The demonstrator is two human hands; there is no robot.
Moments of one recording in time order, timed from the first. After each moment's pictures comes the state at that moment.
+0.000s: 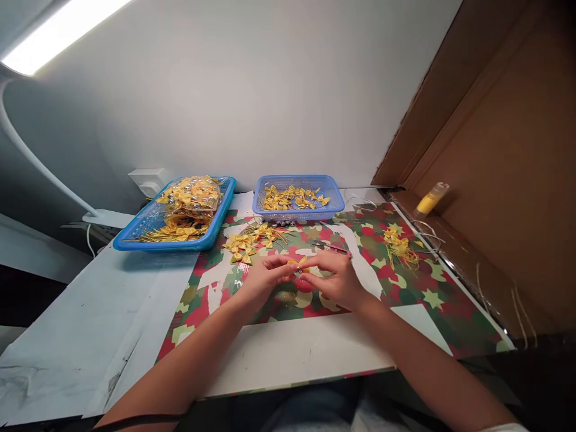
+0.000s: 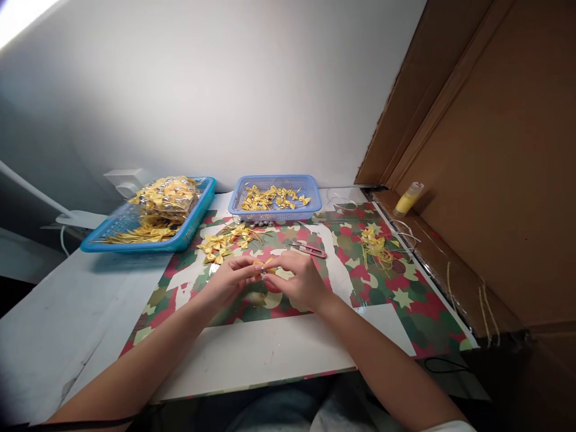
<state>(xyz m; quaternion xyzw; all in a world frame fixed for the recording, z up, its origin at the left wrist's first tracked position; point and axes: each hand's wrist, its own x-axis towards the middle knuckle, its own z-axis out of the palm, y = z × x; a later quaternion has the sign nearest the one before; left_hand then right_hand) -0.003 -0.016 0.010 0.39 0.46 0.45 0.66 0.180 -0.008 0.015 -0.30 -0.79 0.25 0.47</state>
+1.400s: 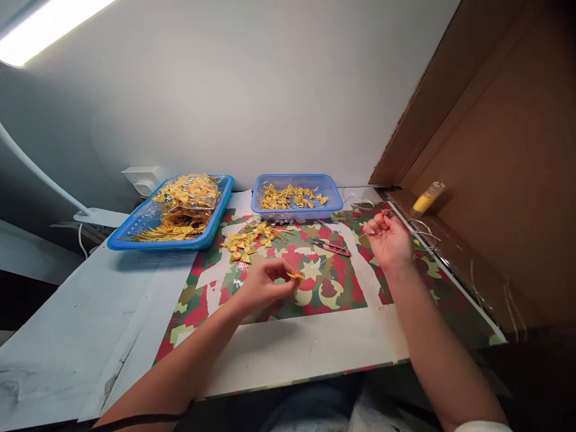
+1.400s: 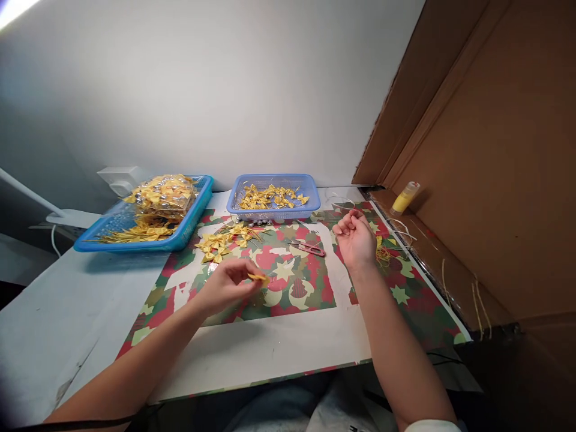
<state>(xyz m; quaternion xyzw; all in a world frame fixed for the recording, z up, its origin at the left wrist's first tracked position) -0.009 -0.028 0.018 0.63 0.42 0.39 0.53 0.246 0.048 0.042 -0.32 -0.30 0.54 0.72</state>
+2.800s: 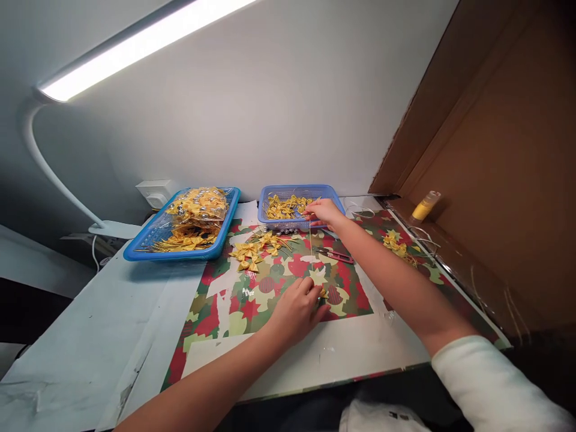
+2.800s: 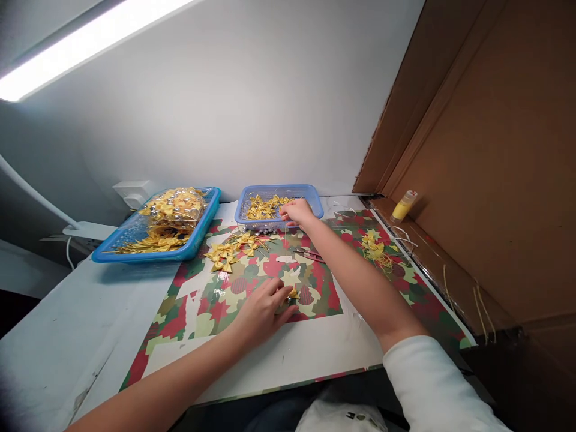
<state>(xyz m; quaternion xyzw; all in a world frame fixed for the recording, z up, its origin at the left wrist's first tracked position) 0.025 -0.049 -0.020 0.87 0.43 0.23 0.05 0.144 0.141 0.065 -0.59 -0.48 0.53 0.38</state>
